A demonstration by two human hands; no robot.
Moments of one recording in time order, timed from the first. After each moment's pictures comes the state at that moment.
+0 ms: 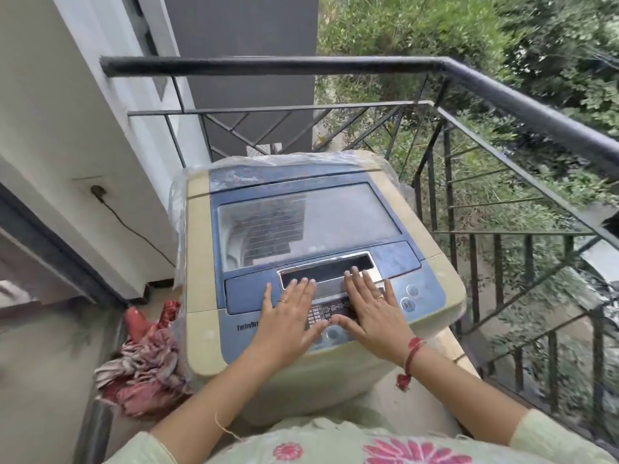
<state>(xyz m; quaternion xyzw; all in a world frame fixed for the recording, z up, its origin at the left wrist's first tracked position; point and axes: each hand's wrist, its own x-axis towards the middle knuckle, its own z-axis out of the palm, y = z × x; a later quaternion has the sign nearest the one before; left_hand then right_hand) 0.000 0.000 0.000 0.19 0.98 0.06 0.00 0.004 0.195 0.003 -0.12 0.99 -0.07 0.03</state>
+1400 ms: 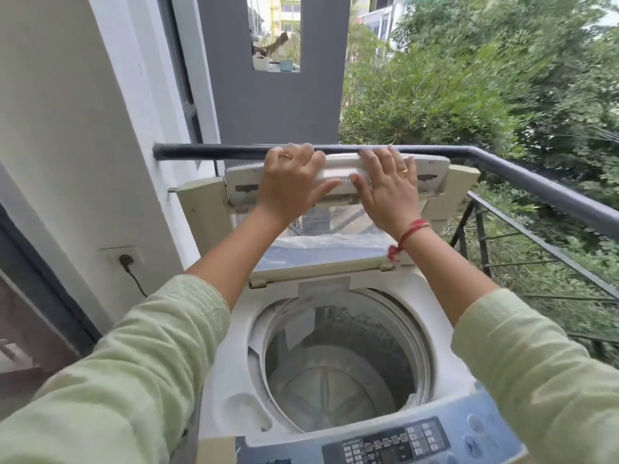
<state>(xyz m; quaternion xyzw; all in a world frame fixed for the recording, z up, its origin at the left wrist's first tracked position) -0.280 -0.047 0.223 0.19 0.84 -0.04 -0.51 -0.276 0.150 0.209 -0.10 0.93 -0.10 -0.34</state>
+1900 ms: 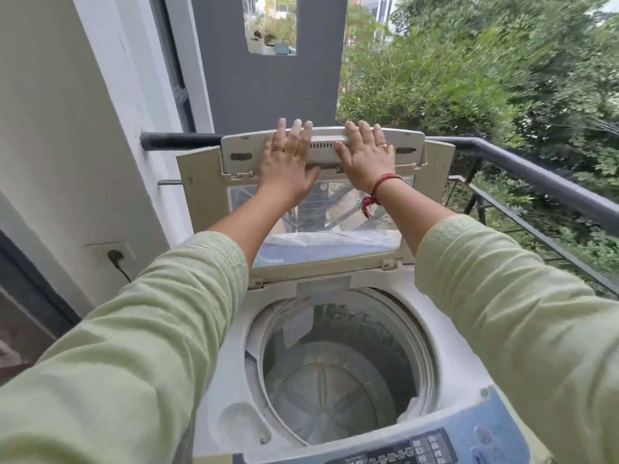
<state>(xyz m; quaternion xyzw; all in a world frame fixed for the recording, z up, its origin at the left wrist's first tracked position) -0.343 -0.049 0.211 0.11 0.96 0.03 -0.27 -0.354 0.117 0.234 -0.05 0.97 -0.13 -0.17</state>
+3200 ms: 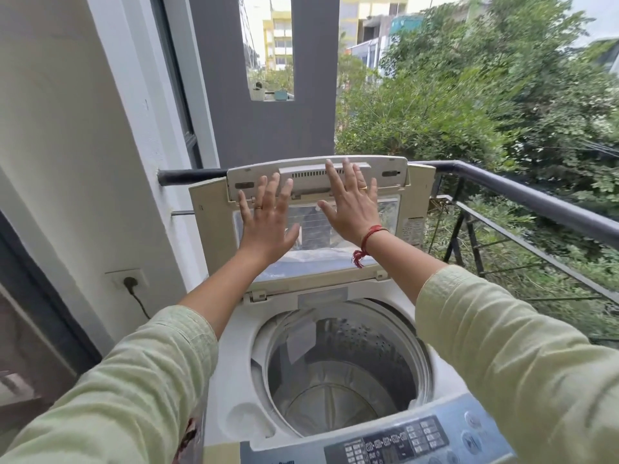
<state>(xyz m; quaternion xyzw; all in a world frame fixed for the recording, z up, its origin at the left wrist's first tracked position) -0.252 -0.076 0.182 0.13 0.93 0.06 -0.33 -0.269 0.105 0.210 -0.12 0.95 -0.10 -0.27</state>
